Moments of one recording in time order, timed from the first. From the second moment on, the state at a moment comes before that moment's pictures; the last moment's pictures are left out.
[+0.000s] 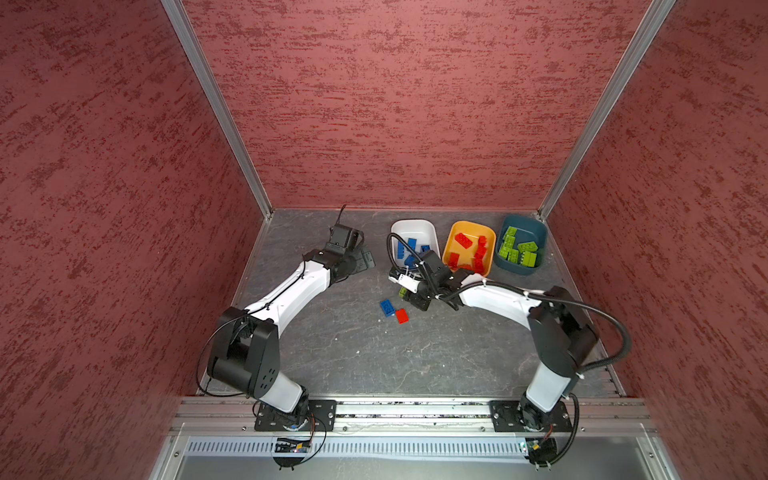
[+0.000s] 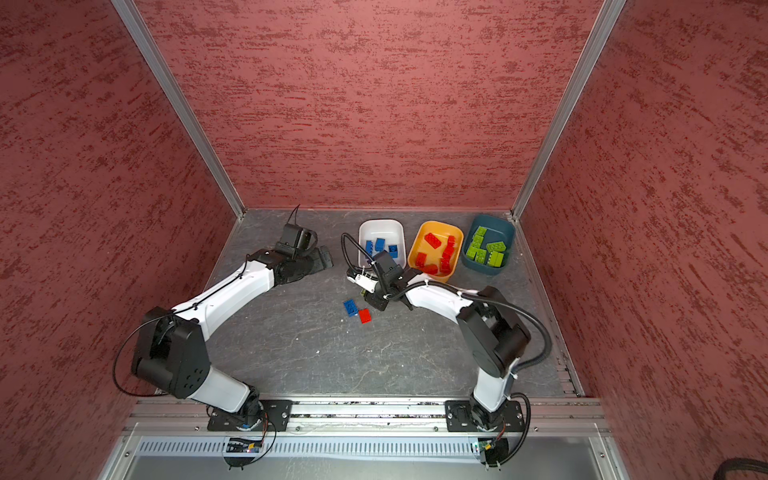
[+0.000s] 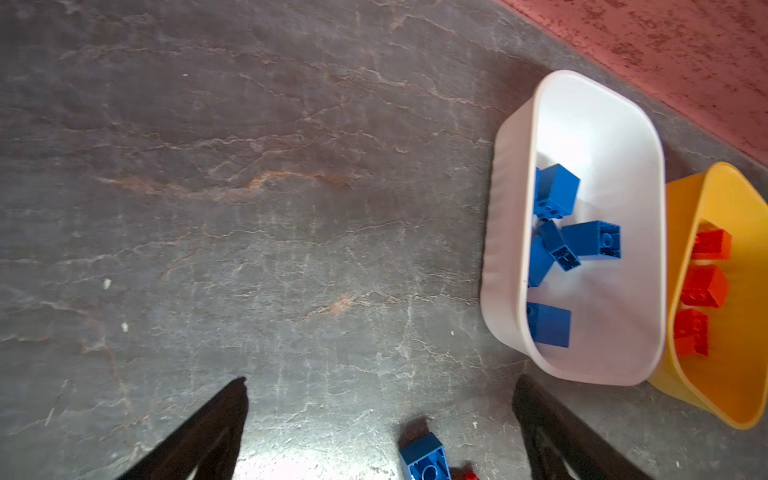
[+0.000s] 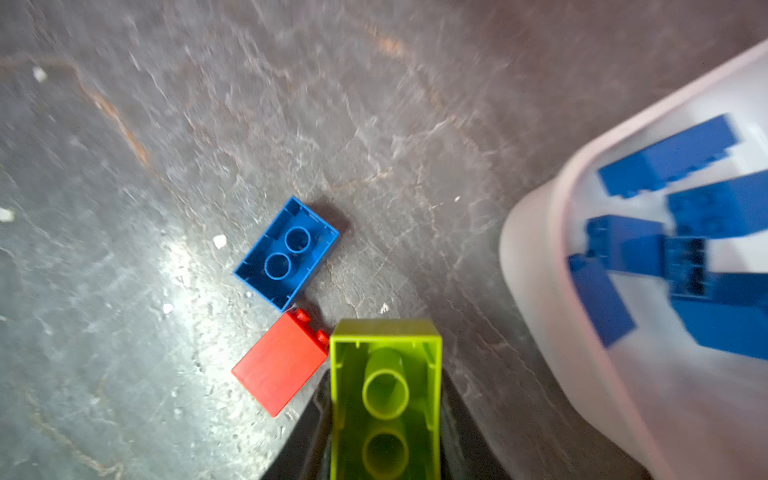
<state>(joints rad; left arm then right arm) -0.37 1.54 1.16 -0.51 -0.07 -0.65 0.70 1.70 1.14 -0.33 -0.17 -0.37</state>
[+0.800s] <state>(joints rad) -0.49 1.62 1.25 -0.43 0.03 -0.58 -0.12 1.48 0.95 -0.09 -0.14 0.18</state>
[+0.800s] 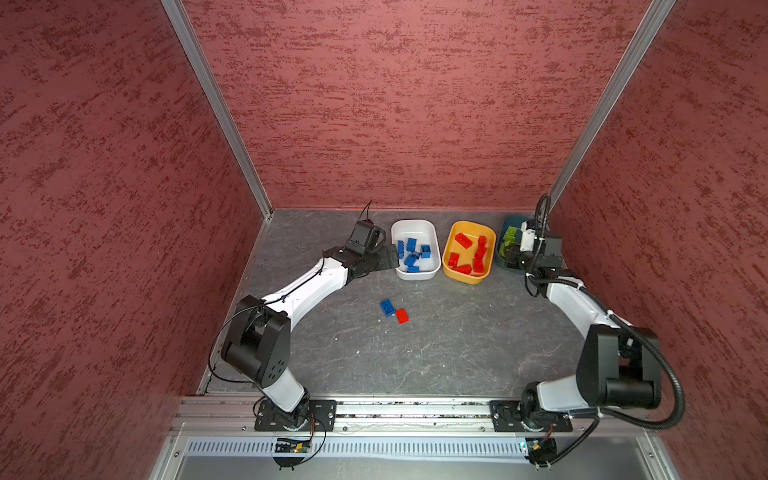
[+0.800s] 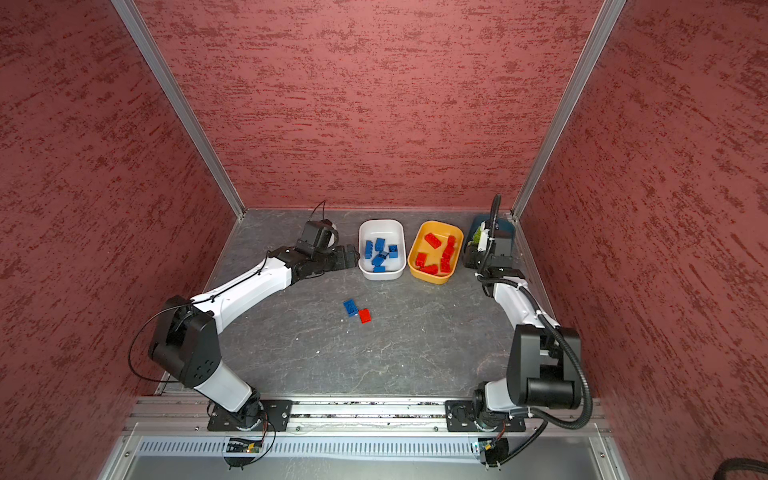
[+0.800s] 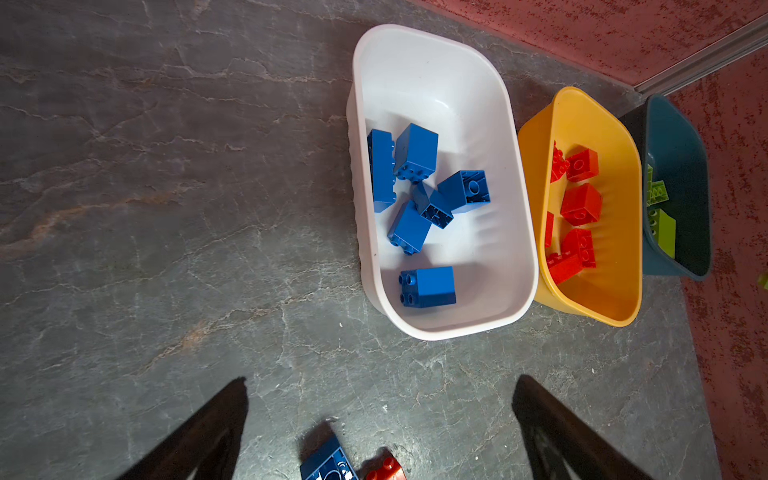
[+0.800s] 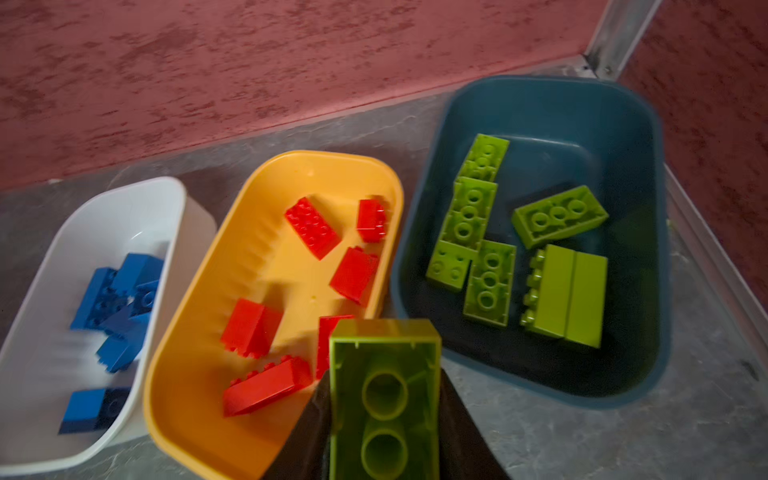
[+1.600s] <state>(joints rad) -0.61 1.58 1.08 -0.59 0.00 -0.71 -0.24 2.13 1.64 -0.35 -0.04 0.15</state>
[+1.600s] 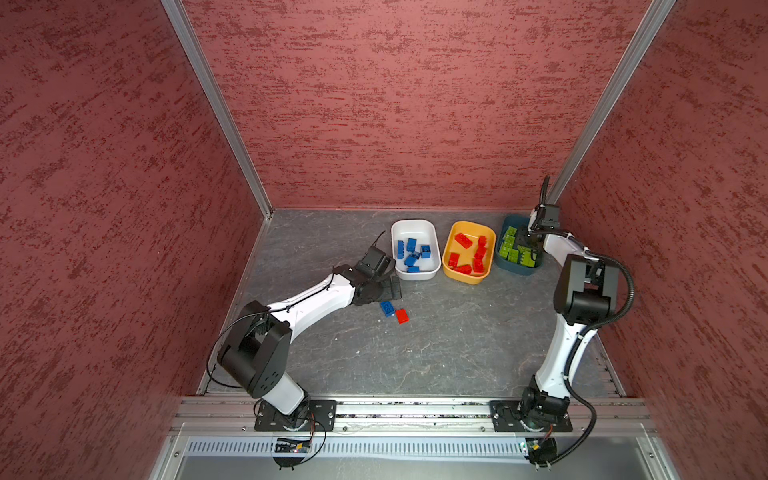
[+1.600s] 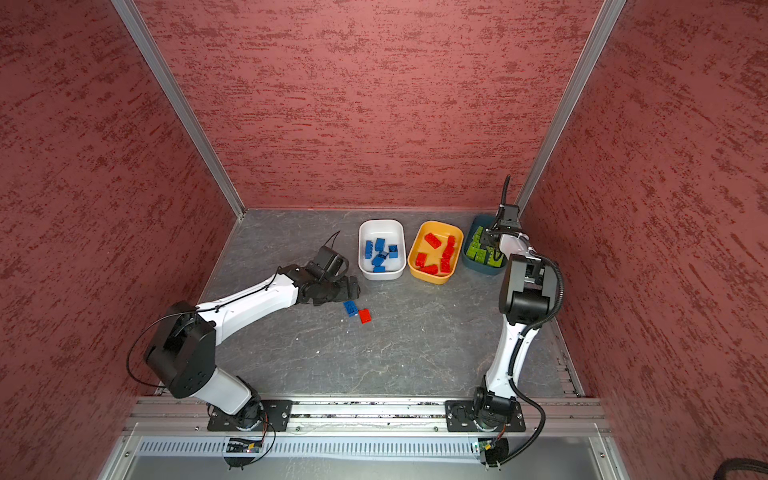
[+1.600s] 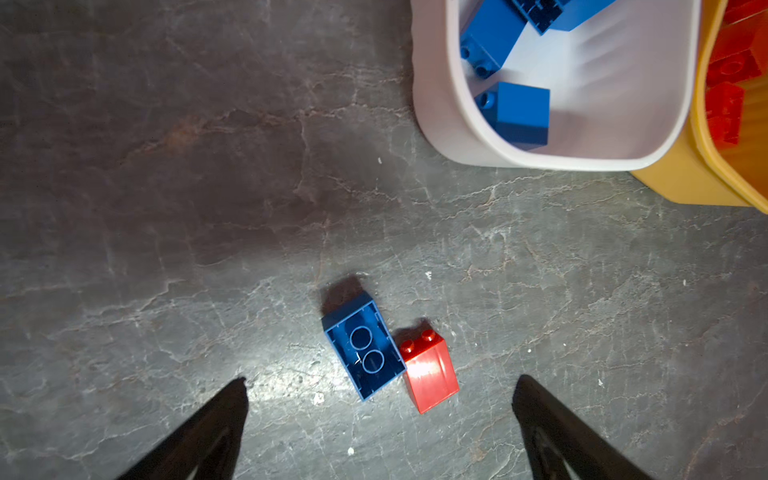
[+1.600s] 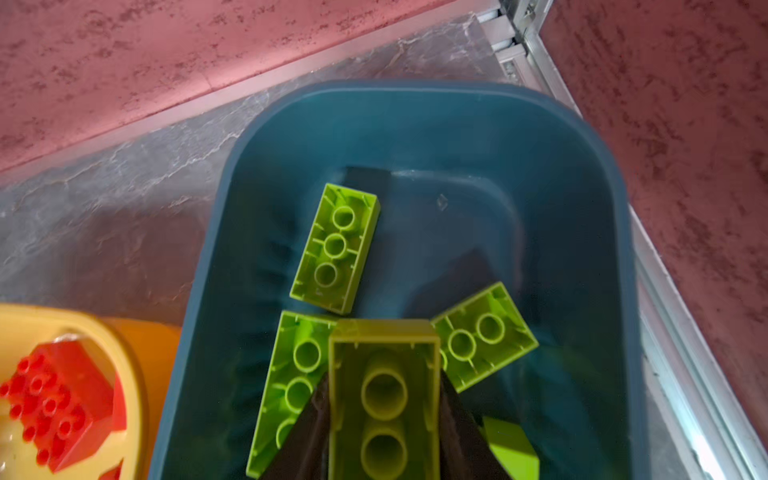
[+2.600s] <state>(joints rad) -0.63 1.67 1.18 -0.69 -0.07 -0.74 -0.16 1.40 1.06 -0.21 -0.16 0.37</state>
